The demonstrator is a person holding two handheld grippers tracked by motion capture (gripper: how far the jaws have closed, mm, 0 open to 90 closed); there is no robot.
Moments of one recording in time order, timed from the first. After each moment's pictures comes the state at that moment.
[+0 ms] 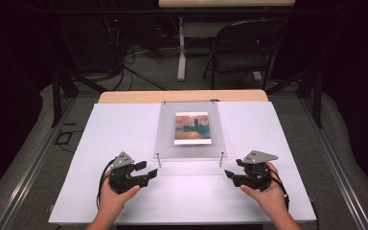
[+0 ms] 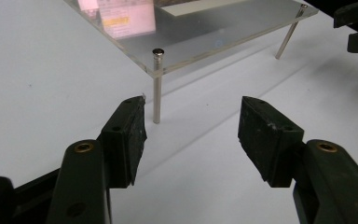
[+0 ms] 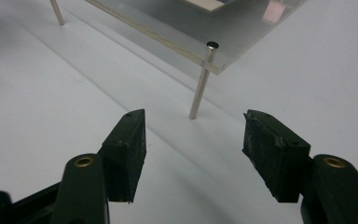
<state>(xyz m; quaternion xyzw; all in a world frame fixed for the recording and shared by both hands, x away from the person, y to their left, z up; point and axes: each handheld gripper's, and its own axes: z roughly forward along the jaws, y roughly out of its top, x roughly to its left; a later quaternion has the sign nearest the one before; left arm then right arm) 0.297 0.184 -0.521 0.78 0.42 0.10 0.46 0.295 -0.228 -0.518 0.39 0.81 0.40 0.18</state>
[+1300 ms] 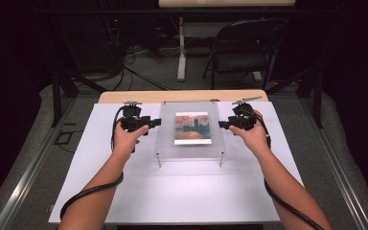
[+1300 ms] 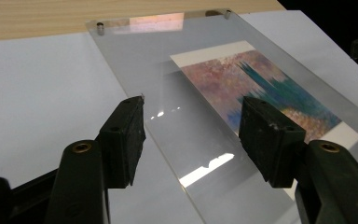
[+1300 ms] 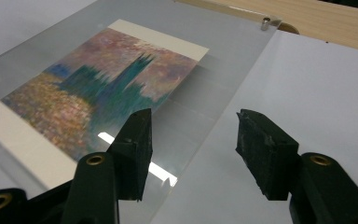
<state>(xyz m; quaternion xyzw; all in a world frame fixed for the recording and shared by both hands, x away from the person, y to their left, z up) 0.474 0.169 -0.485 0.75 0.50 0.07 0.43 0.471 -0.217 -0.486 0.47 0.78 0.38 0.14</state>
